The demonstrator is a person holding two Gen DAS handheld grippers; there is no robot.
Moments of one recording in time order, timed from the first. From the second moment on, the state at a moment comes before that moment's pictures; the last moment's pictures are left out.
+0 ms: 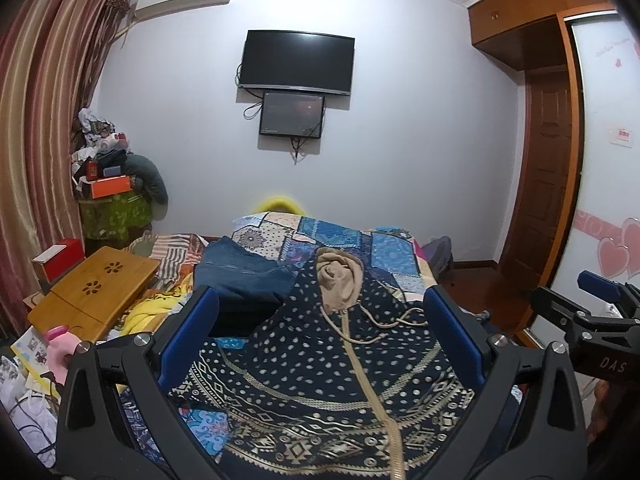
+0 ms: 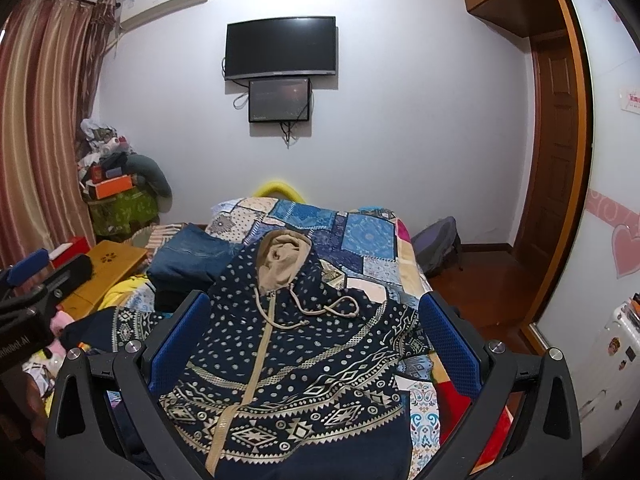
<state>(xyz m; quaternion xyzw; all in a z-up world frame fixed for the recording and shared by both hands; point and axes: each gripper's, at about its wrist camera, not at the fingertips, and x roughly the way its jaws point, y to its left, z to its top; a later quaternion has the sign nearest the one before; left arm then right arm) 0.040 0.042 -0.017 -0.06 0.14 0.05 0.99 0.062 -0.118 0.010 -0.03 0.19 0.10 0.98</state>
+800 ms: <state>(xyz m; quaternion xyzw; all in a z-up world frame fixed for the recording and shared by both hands) 0.108 0.301 -0.146 -0.22 0.26 0.30 0.89 0.168 -0.067 -0.048 -0.07 0.32 0.09 0.94</state>
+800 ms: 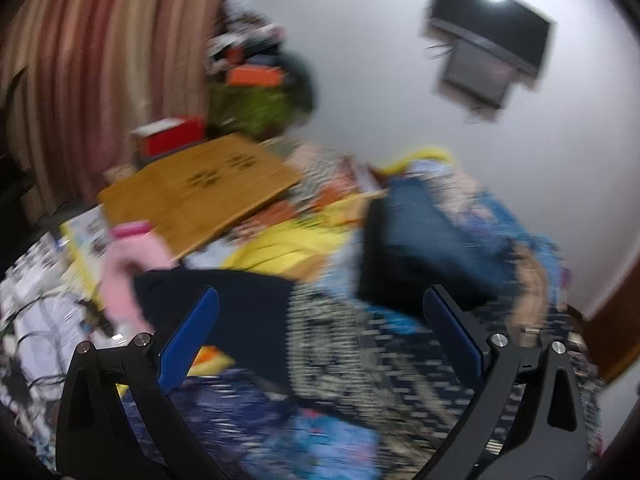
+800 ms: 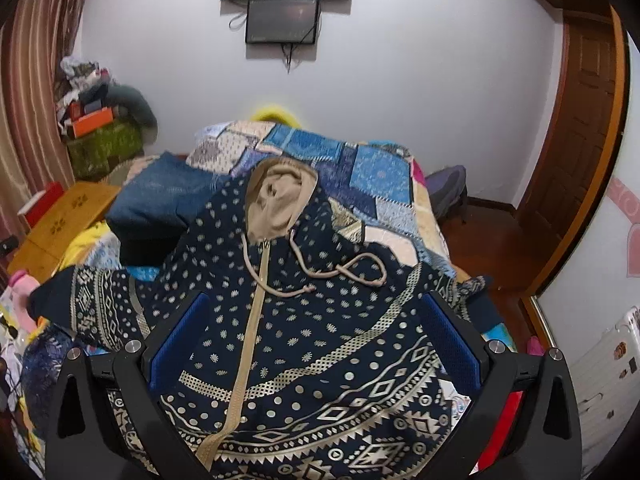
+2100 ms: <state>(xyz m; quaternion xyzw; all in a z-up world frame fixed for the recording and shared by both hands) 0.151 0.386 -0.198 -0.32 0.32 0.26 0.85 0.201 -0.074 -0.079 -0.07 0.38 0.07 0.92</state>
